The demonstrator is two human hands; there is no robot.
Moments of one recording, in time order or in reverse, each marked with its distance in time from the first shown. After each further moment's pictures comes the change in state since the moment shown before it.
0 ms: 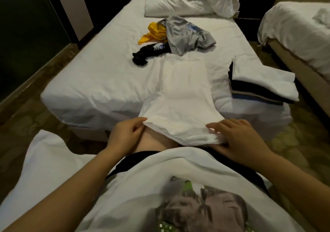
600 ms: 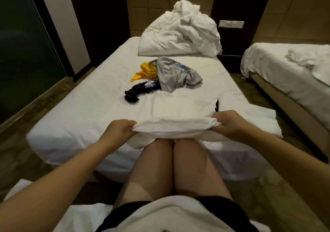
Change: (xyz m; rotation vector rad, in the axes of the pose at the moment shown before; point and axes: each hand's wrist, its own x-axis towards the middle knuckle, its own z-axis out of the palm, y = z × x) left_hand 0.128 0.024 -0.043 0.090 -0.018 0.271; right_hand 0.118 0.081 -0.064 0.278 -0.109 0.202
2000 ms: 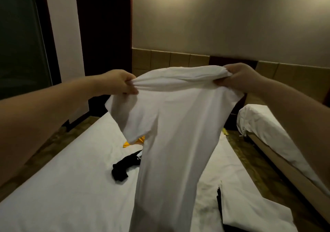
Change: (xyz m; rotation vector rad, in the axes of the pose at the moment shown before) left_hand 0.271 0.109 -0.266 -0.019 0.081 0.006; right_hand 0.232 -0.035 -0.291 0.219 0.416 0.007
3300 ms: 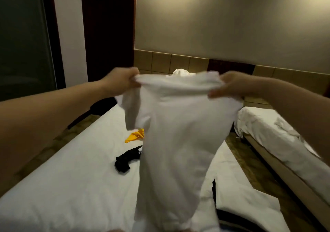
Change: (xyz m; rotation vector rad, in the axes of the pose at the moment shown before) left_hand -0.049 -0.001 0.000 0.081 0.242 0.187; right_hand -0.059 -0.050 -0.013 -0.243 -0.297 0.081
